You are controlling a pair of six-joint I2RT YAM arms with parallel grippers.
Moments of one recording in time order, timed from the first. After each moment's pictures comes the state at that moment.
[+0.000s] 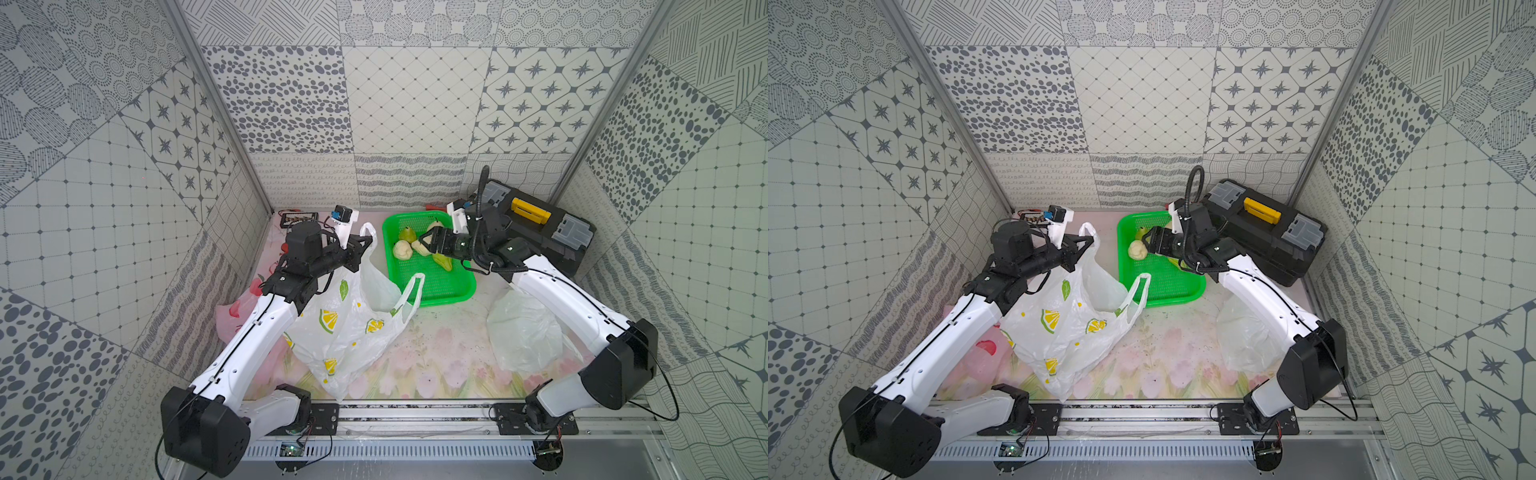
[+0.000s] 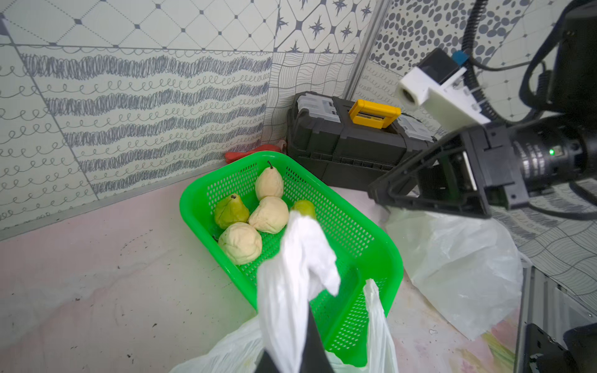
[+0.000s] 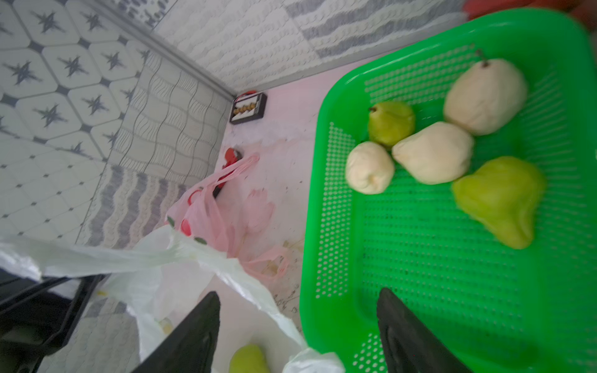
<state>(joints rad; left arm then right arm) -0.31 1.16 1.03 -0.16 0.48 -0.07 0.51 1.53 1.41 -0.48 -0.18 0.61</state>
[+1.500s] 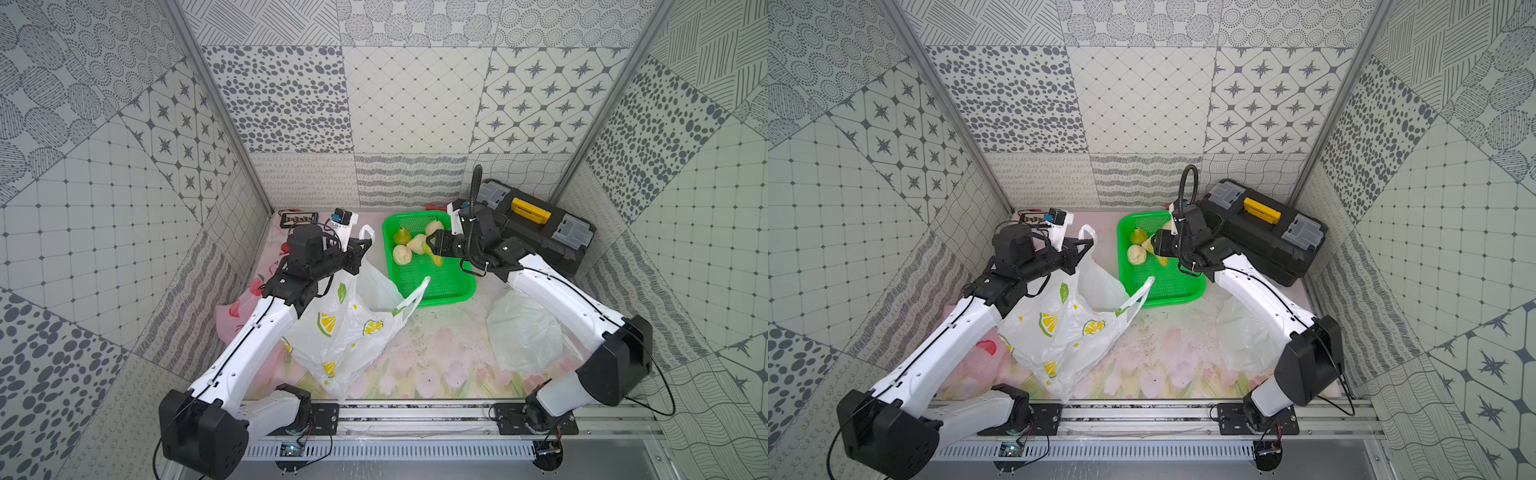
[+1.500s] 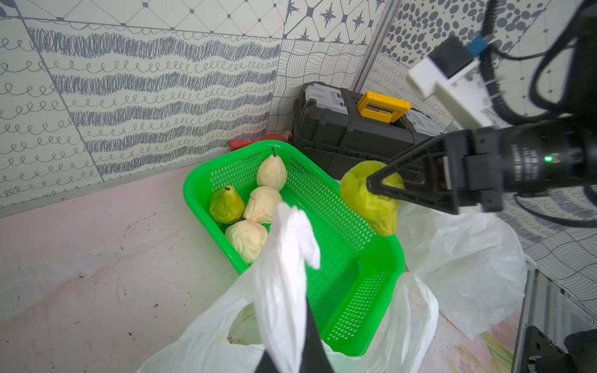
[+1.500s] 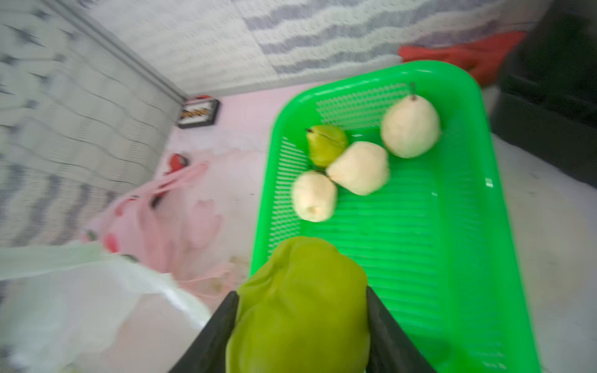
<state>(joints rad) -0.32 1.15 1.03 -0.19 0.46 -0.09 0.61 1.49 1.39 -0.43 -0.08 0.56</state>
